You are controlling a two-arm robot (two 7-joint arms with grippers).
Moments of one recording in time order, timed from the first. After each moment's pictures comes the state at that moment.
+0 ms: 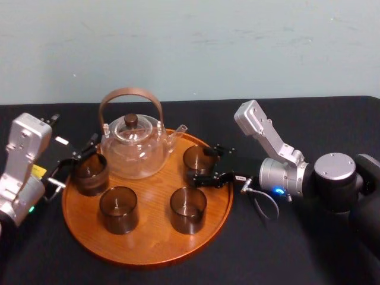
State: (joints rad) left arm -0.20 0.60 0.45 -1.41 -0.25 -0.12 0.03; right arm 0.56 0.32 -0.62 -1.00 0.29 0.04 0.66
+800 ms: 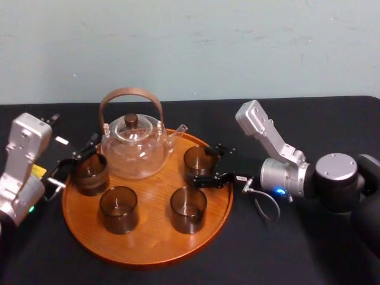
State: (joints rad) left arm -0.20 0.60 0.45 -1.41 -0.25 -0.12 0.03; right arm 0.55 0.33 -0.61 -1.00 0.30 0.04 0.67
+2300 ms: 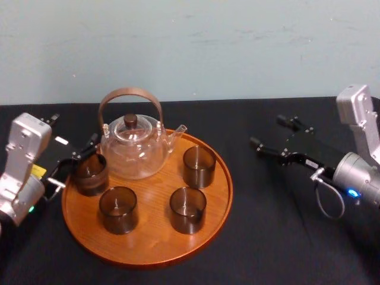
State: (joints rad) left arm -0.20 0.60 0.45 -1.41 -0.25 -0.12 0.03; right arm 0.23 0.57 -0.36 -1.47 0.45 0.03 0.45
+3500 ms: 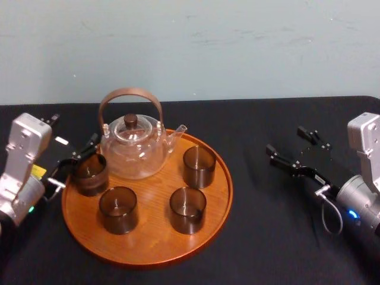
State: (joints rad) left arm -0.20 0.60 0.45 -1.41 -0.25 -0.12 0.03; right arm 0.12 0.46 -0.26 -1.41 0.34 -0.11 0.34
